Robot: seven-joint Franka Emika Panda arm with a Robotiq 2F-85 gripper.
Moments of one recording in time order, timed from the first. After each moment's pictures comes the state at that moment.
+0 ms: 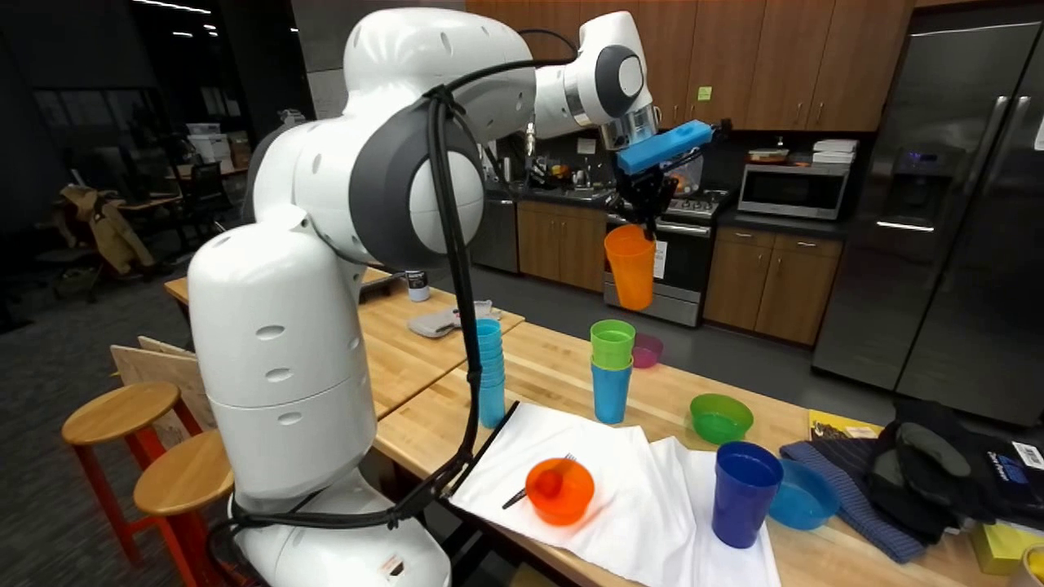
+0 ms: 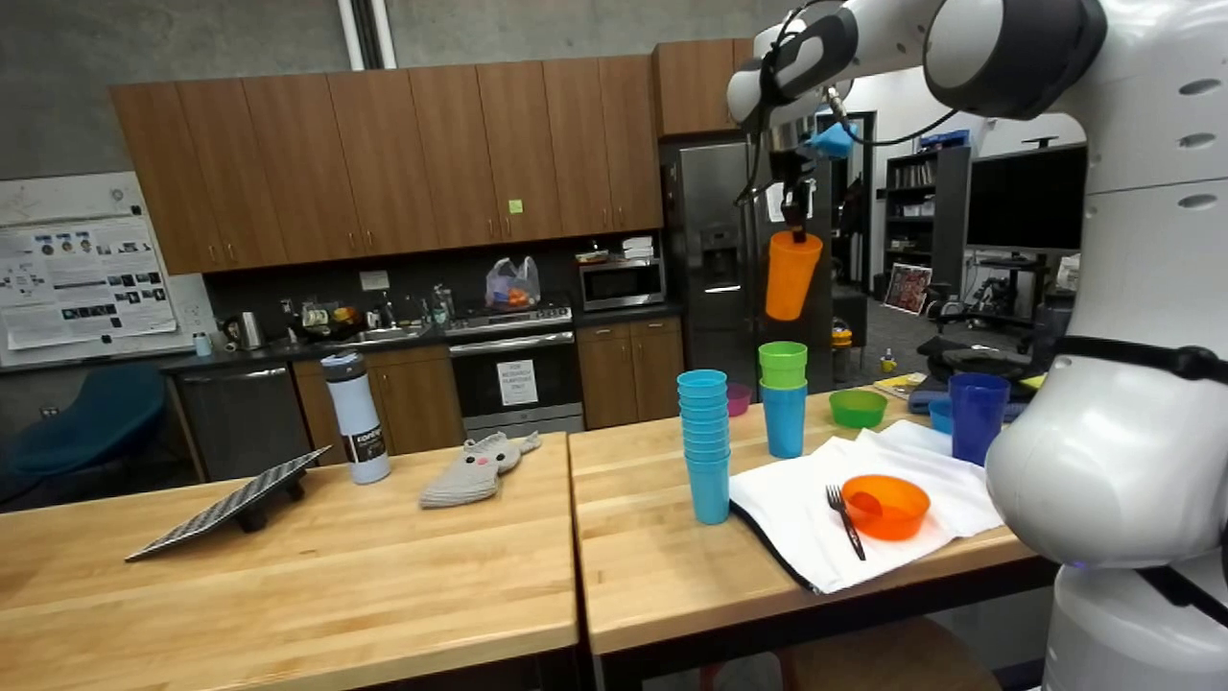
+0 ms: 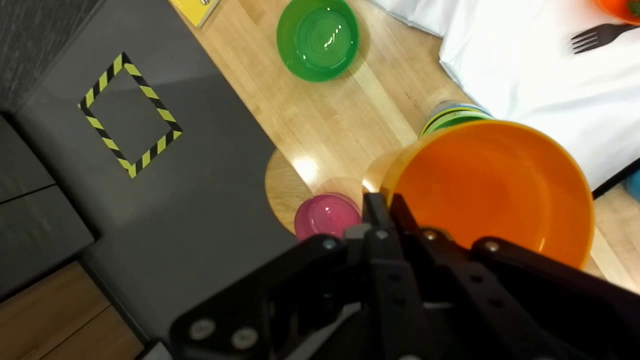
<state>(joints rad) -0.07 0.05 -0.03 -1.54 -0.22 1.83 -0.86</state>
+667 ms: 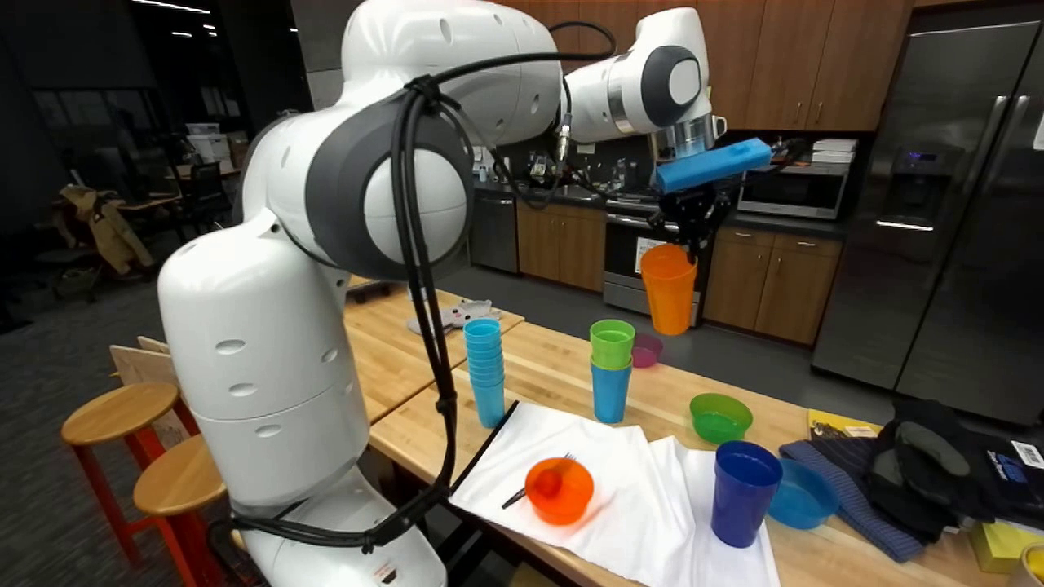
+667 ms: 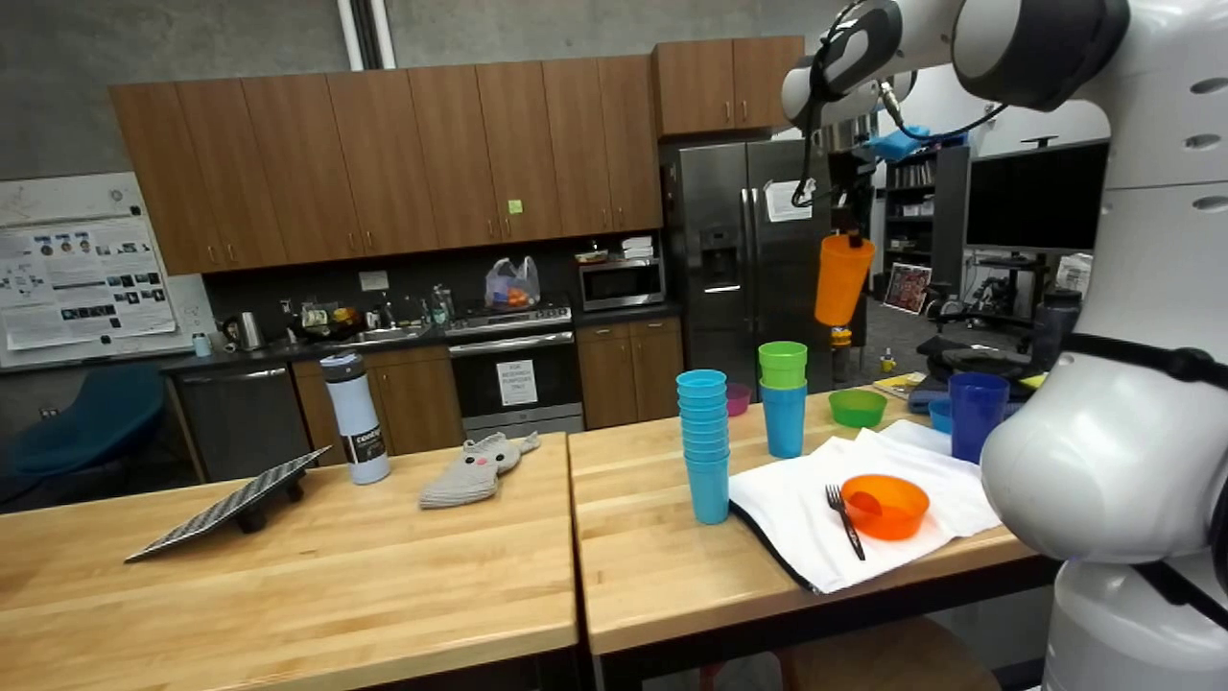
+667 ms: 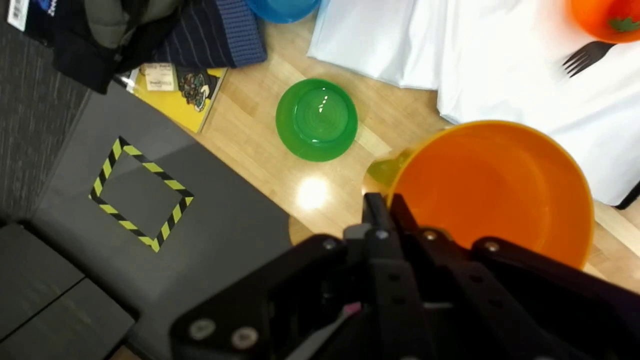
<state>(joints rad) -0.14 -0.01 -0.13 -1.64 -0.17 1.83 -0.77</state>
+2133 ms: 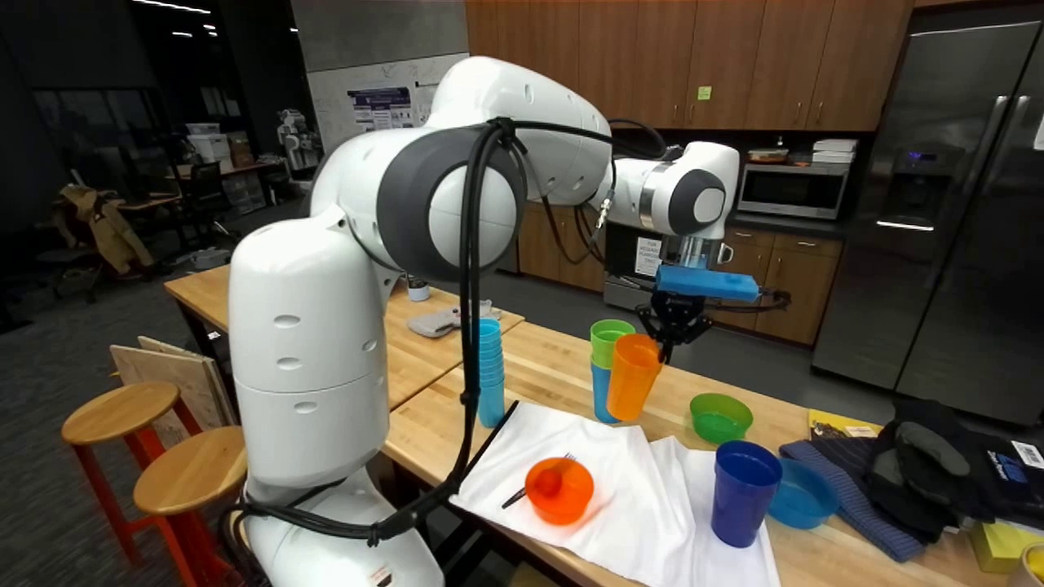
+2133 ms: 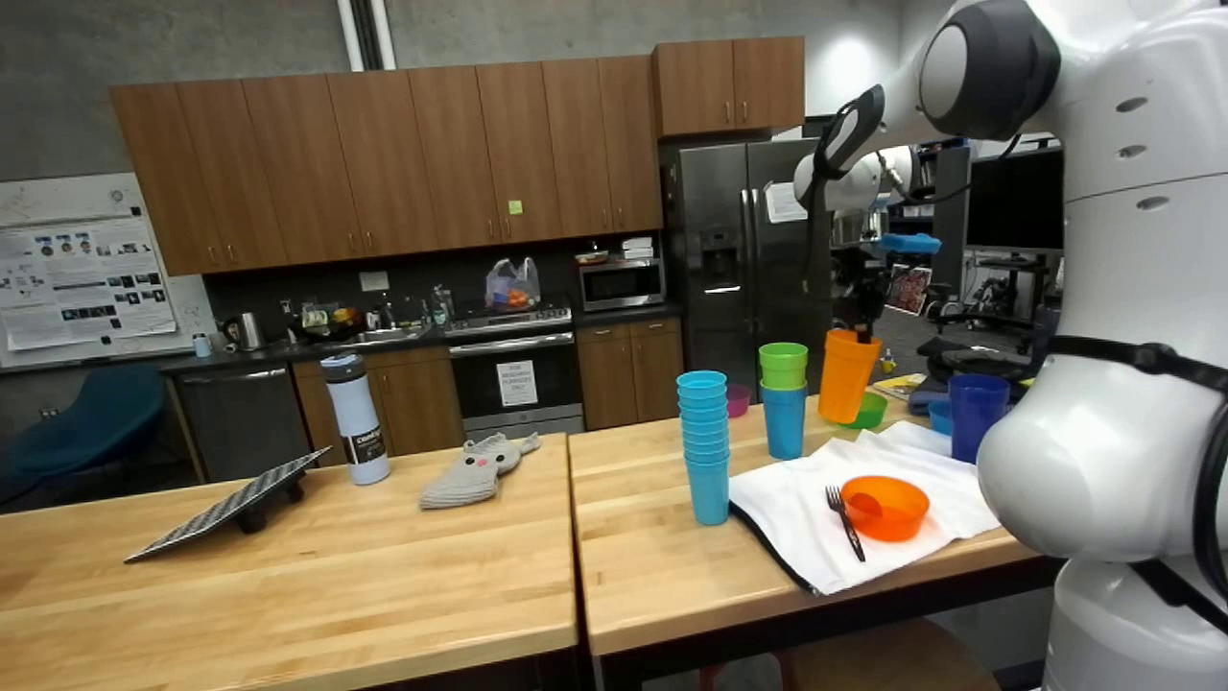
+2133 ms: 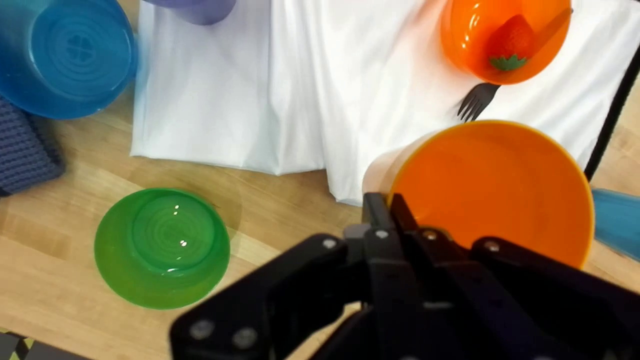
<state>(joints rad) -0.19 0.14 -0.15 -1.79 0.02 1.77 -0.75</state>
